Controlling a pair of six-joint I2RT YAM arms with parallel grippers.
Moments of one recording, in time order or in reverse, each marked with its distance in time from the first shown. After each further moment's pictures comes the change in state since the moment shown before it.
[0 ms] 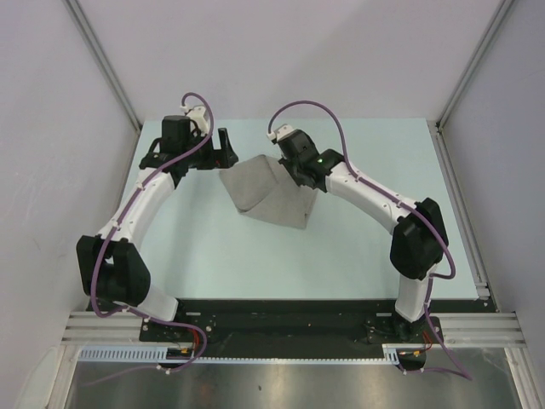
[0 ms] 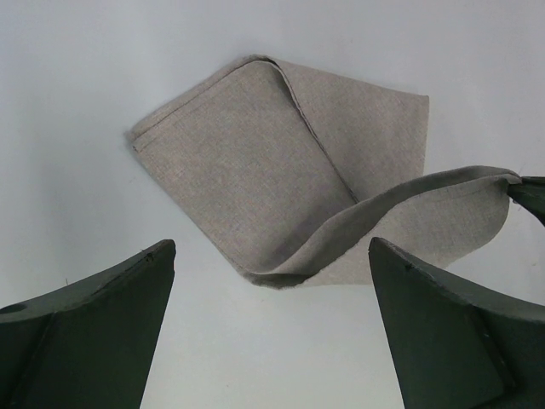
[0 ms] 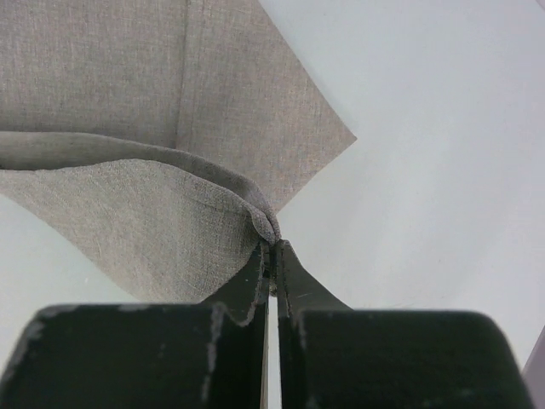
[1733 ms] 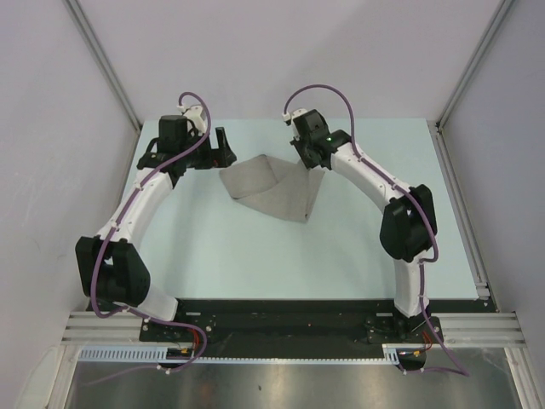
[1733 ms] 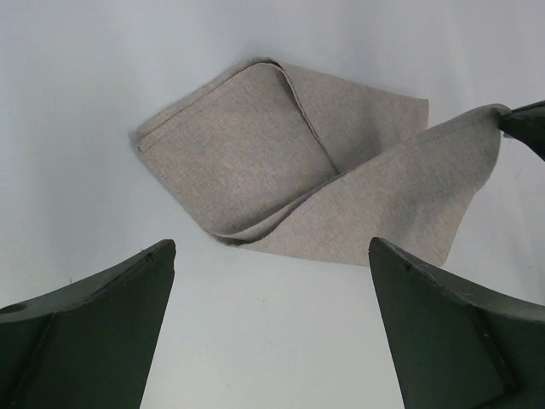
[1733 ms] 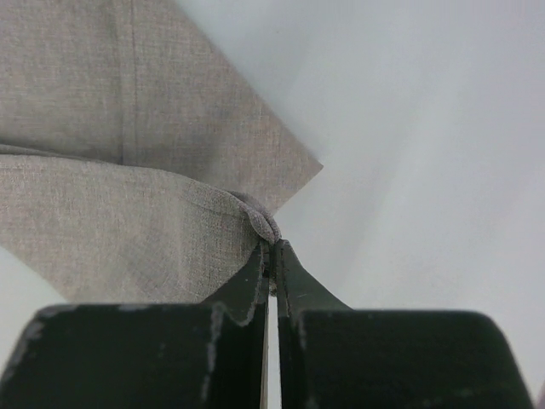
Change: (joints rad) left arm 0.016 -0.003 0.000 0.000 0.013 -0.003; right arm -0.146 0.138 0.194 -0.053 -0.098 -0.006
